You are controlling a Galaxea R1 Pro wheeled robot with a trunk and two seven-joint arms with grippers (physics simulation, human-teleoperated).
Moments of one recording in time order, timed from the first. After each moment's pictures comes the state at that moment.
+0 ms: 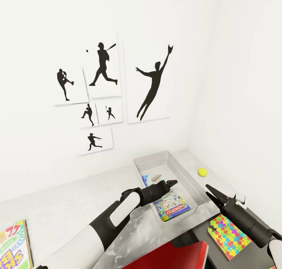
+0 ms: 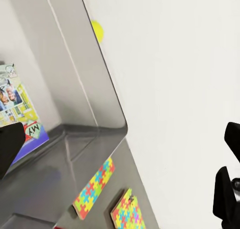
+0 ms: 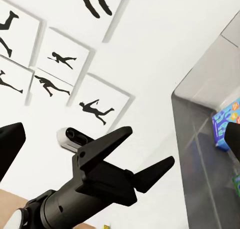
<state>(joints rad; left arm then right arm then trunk) -0.69 -0.17 -0.71 -0.90 1.33 0.36 0.05 -0.10 -0.10 -0.47 -1.56 -0.87 0.84 0.72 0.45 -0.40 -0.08</state>
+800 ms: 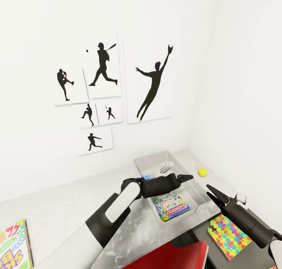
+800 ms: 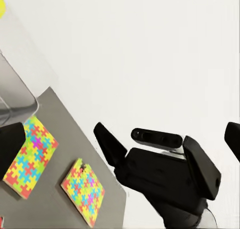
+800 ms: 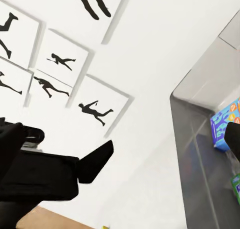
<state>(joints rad) -0.69 -0.17 -0.68 -1.17 1.32 0.61 0.04 -0.10 -0.10 -0.48 -1.56 -0.87 0.84 0.72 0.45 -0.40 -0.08</state>
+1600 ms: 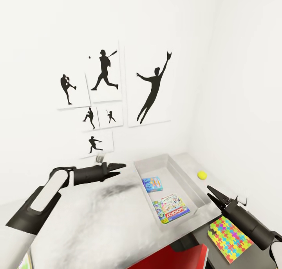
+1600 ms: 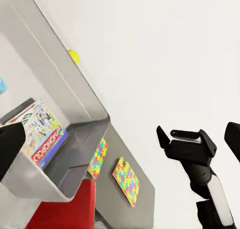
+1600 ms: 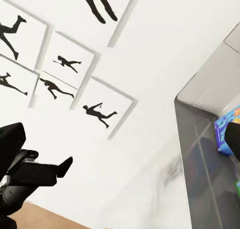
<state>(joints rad) -0.64 0.30 -0.28 -1.35 1.33 1.01 -0.21 -0.09 -0.10 -0.48 -1.56 -0.87 0.84 0.72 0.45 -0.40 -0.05</state>
